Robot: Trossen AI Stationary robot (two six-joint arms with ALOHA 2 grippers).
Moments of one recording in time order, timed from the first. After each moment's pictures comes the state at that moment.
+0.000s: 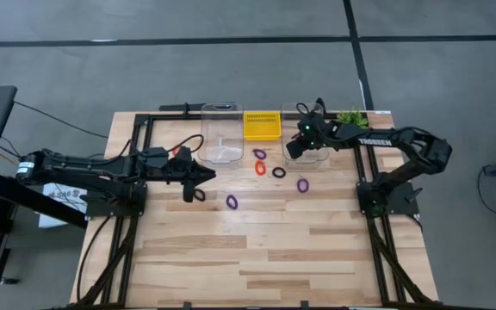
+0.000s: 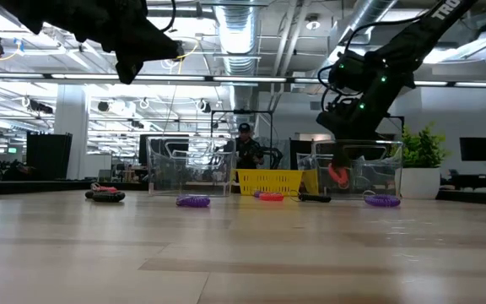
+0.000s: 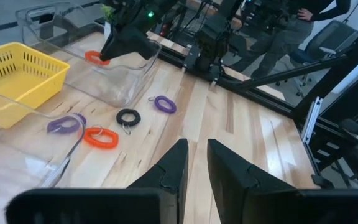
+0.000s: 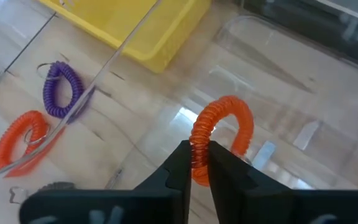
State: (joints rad) left arm 0.01 0.89 0.52 0.09 -0.05 -0.35; right arm -0.59 1.46 0.75 -0.25 0.08 0.32
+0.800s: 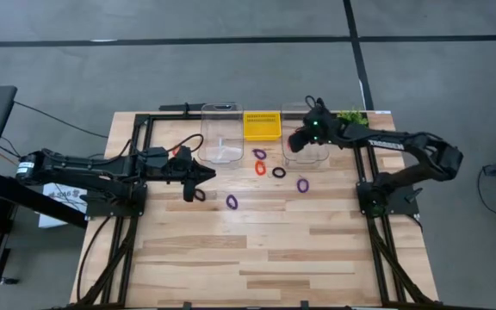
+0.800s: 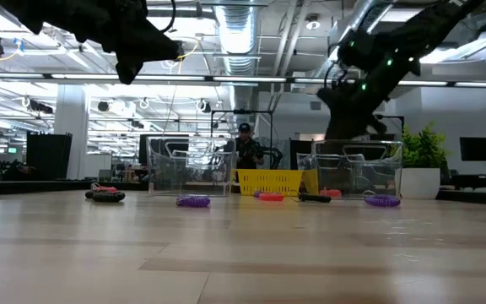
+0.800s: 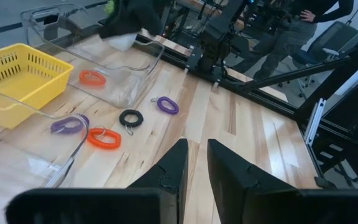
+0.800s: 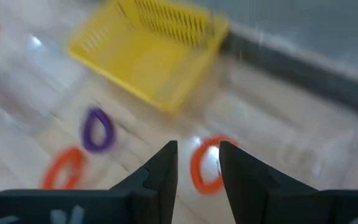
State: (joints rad) left arm 0.02 0.89 0.52 0.09 -0.06 -0.35; right arm -0.60 1.32 0.75 -0.19 0.08 0.32
